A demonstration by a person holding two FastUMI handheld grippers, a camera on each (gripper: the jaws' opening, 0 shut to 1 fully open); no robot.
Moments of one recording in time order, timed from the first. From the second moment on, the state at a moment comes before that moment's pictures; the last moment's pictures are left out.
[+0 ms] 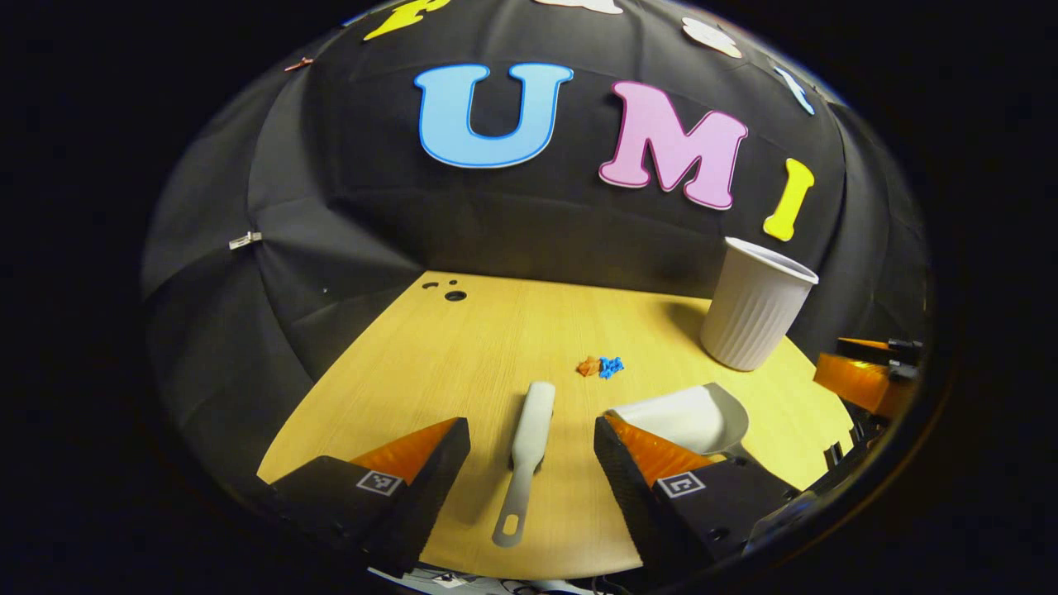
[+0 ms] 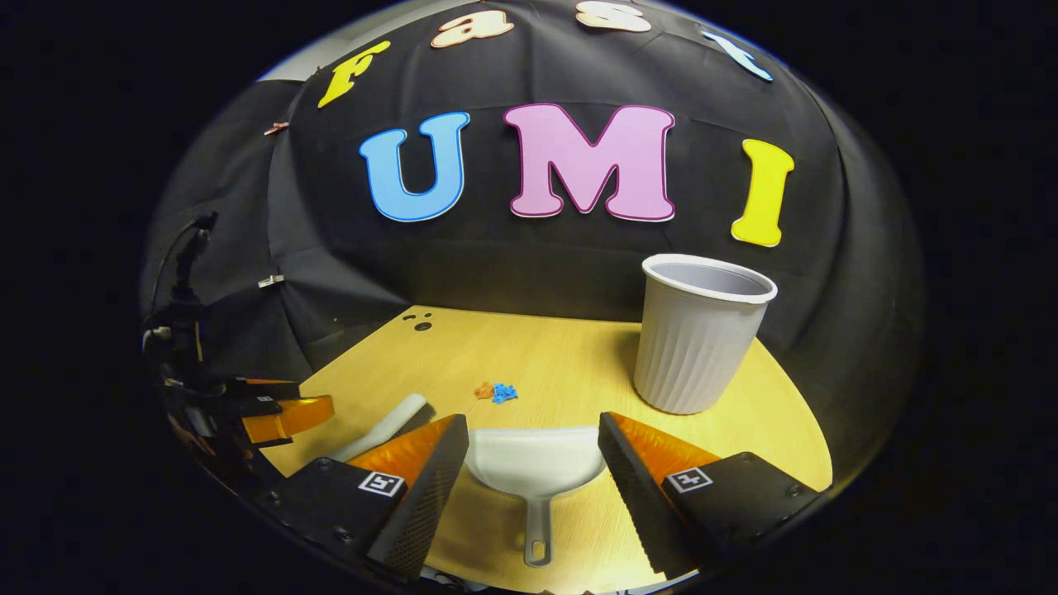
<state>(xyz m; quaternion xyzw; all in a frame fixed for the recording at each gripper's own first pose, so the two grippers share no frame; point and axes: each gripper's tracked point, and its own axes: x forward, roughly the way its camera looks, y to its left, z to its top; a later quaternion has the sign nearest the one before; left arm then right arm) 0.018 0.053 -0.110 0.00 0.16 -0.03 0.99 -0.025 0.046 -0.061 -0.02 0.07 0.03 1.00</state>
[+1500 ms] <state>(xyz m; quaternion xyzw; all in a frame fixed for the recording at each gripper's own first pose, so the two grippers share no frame) 0.099 0.047 -0.267 0.09 0.45 -0.07 0.89 0.007 0.011 -0.118 0.02 0.16 0.00 0.99</state>
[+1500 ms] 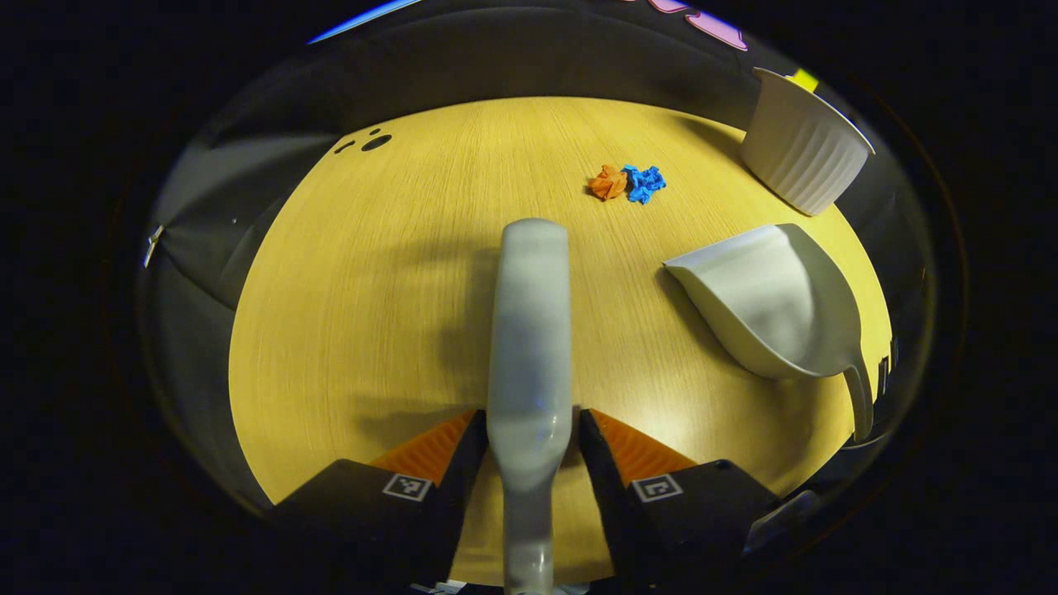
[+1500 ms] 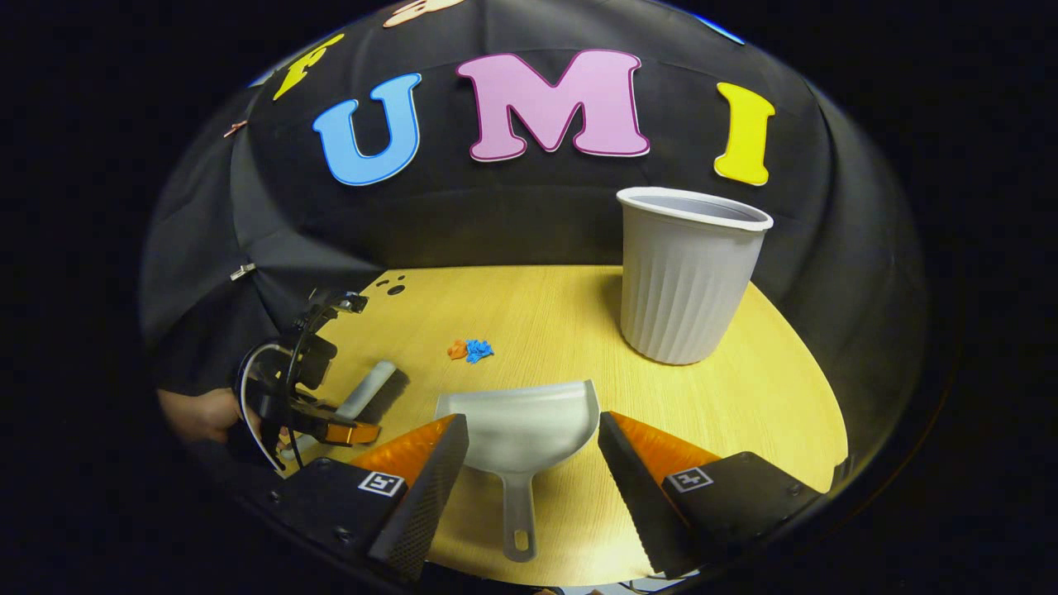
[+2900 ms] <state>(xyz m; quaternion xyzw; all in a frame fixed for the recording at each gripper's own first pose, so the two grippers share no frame) 0.038 0.082 -0.203 0.02 0.33 -0.04 0.94 0.015 0.025 -0.238 0.04 0.37 0.02 0.93</state>
